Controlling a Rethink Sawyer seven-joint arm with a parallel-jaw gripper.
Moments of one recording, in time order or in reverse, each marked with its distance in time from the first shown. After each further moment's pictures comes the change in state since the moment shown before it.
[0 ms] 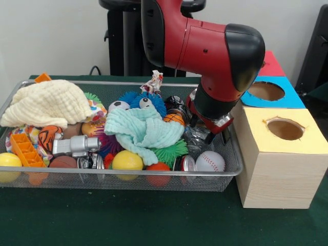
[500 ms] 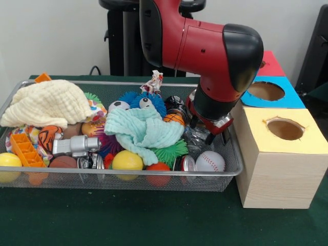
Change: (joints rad) arm -0.003 0.001 0.000 0.002 0.012 -0.008 0.000
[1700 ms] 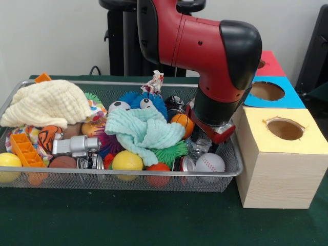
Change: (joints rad) arm -0.006 -0.015 0.003 0.021 0.050 -0.161 0.000
